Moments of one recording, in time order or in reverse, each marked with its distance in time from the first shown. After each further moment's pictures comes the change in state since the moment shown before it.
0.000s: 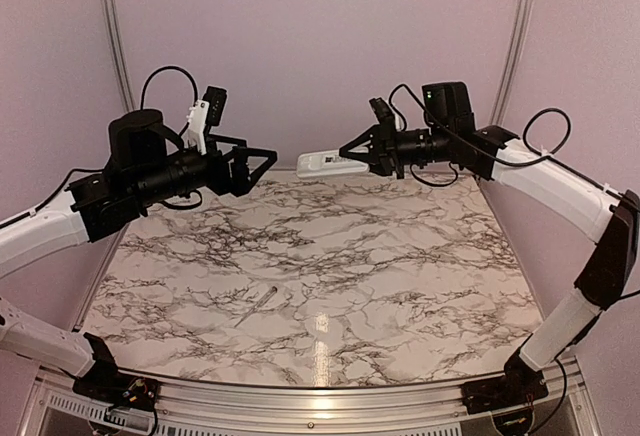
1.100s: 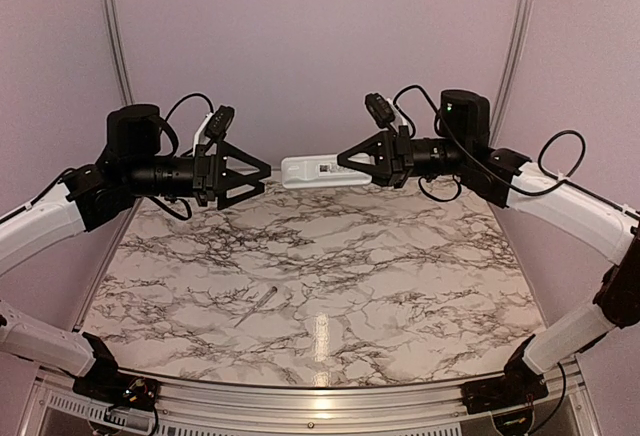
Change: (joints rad) left arm 0.095 -0.025 0.041 -0.178 0.578 -0.612; right arm 0.063 -0.153 -0.214 0.330 -0.218 0.018
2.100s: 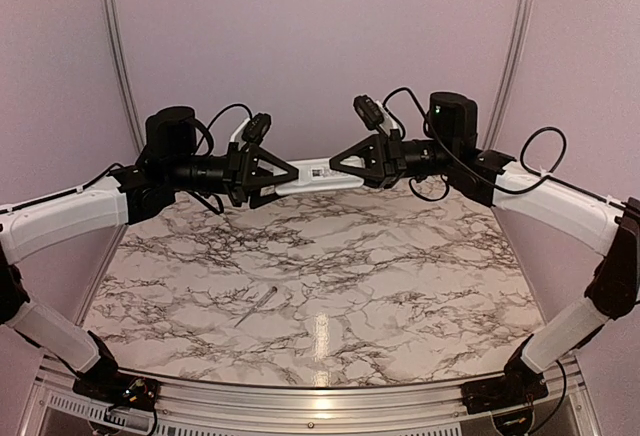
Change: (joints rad) left arm -0.007 0.233 0.033 0.304 0.213 -0.201; right arm 0.004 0.070 0.009 0.094 -0.097 -0.017
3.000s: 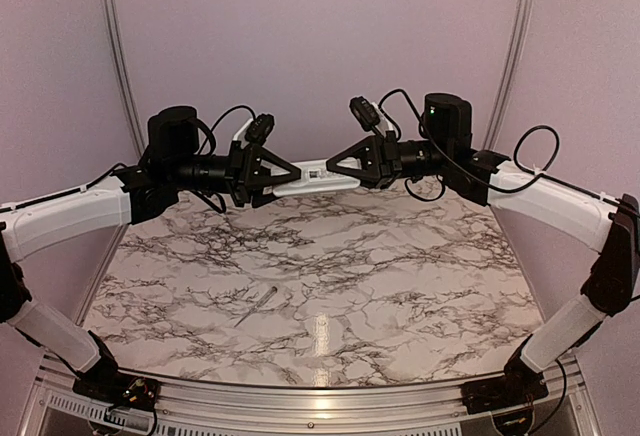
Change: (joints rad) left arm -0.006 0.022 0.007 0.030 0.016 -0.054; right arm 0.000 0.033 0.011 0.008 -0.007 -0.023
